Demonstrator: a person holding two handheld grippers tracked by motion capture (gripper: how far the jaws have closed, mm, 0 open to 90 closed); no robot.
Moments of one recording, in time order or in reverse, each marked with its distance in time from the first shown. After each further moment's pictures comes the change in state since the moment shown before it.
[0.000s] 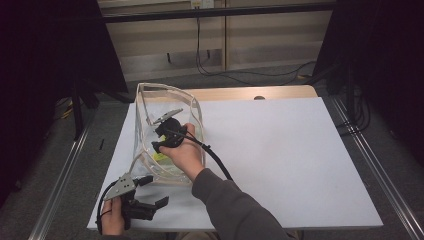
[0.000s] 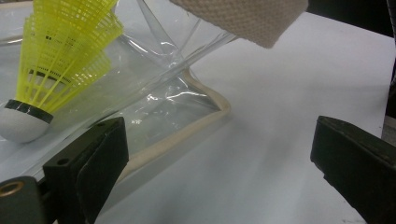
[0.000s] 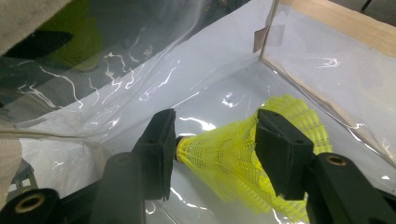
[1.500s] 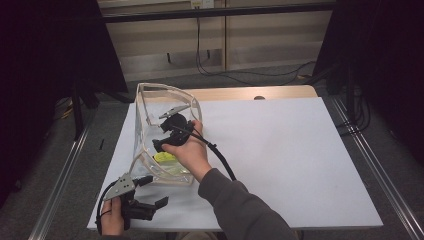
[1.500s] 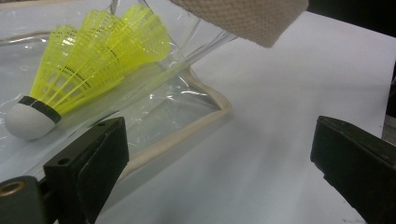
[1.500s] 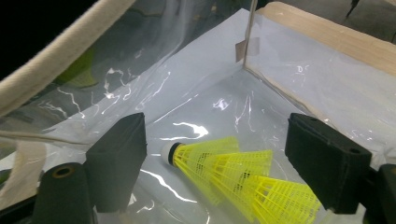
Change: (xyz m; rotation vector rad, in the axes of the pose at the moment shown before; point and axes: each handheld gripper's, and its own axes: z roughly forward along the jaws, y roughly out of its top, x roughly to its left) left arm 0.000 0.000 -0.001 0.003 -0.002 0.003; right arm -0.004 0.004 -0.025 -0.034 -0.032 0.045
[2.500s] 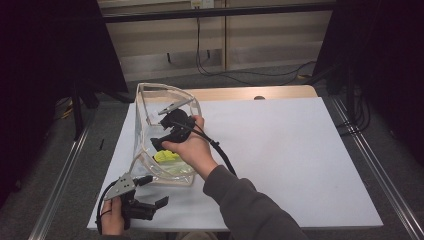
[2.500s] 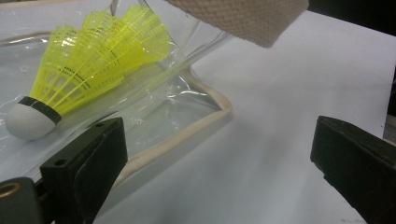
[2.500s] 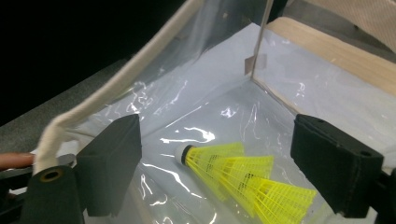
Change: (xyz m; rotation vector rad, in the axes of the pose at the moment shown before) left arm 0.000 0.000 0.001 -0.003 -0.013 -0.004; right arm 0.004 0.013 -0.025 -0.017 0.041 -0.042
